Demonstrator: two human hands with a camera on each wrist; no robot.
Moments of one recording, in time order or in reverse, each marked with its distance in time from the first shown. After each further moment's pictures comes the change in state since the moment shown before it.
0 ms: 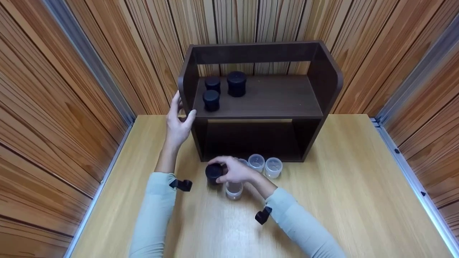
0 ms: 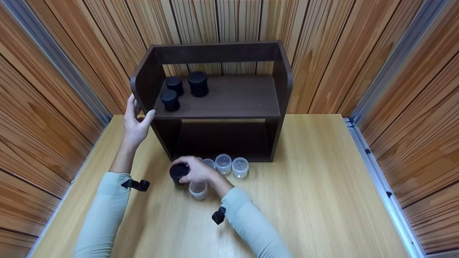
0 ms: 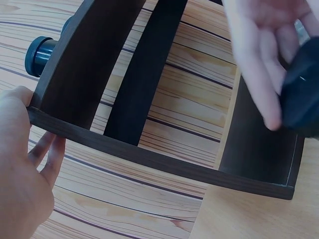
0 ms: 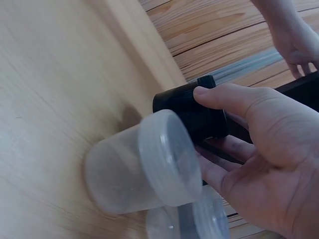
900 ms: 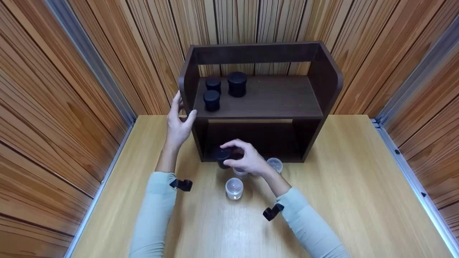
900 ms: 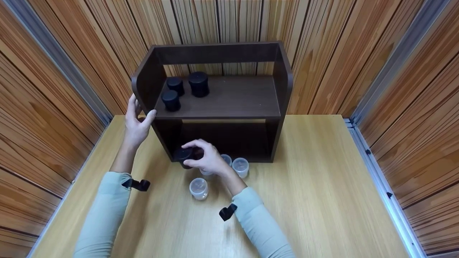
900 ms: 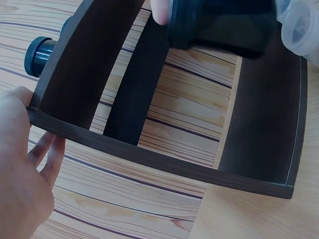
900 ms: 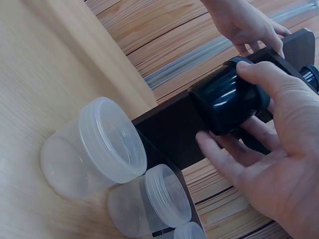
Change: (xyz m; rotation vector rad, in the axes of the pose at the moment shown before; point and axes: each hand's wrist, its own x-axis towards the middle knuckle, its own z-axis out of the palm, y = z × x) left_hand 0.000 0.000 0.000 0.009 -0.003 -0.001; right_hand -0.019 -0.004 -0.038 0.210 0.300 -0.124
